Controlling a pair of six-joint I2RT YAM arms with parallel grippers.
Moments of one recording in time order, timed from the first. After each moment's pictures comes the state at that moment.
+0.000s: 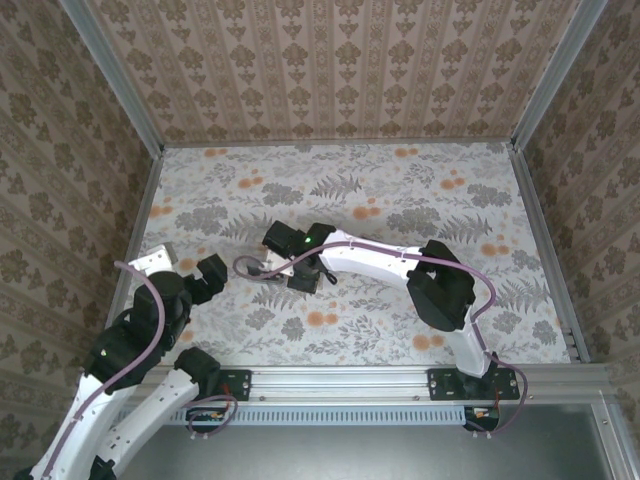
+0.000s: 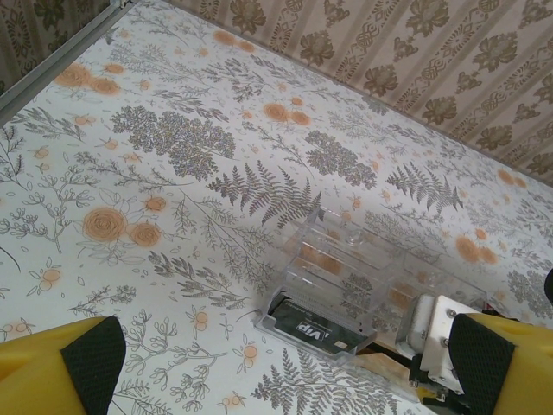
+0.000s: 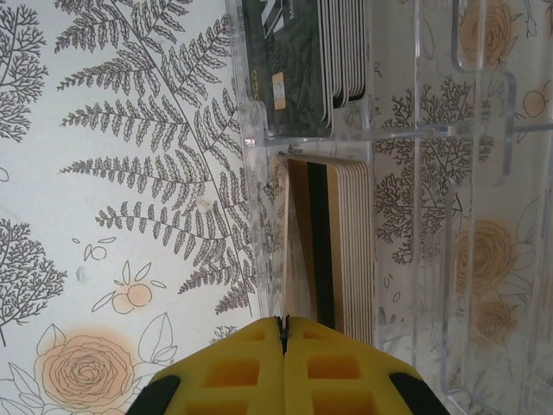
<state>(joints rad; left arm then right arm) -0.63 0.39 0.84 -0.98 -0.47 -0.72 0.98 2.06 1.69 -0.90 0.13 -0.37</state>
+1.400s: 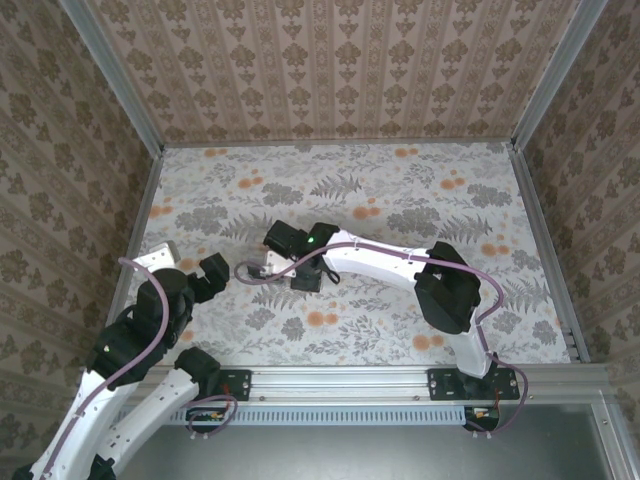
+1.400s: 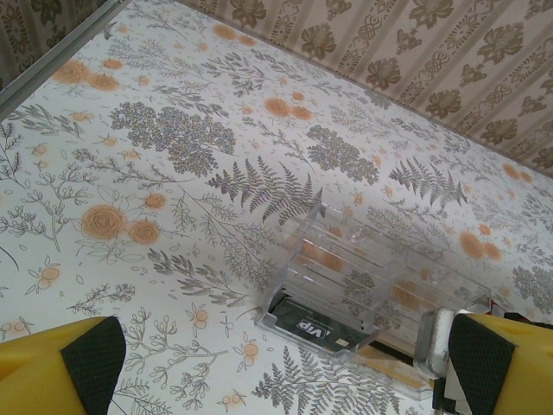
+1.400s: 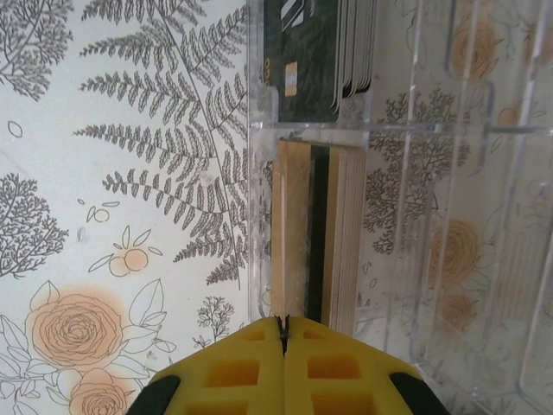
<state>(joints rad) -0.63 0.41 0.84 -0.98 -0.47 -0.72 0.99 2.02 1.67 -0.92 0.15 -0.47</state>
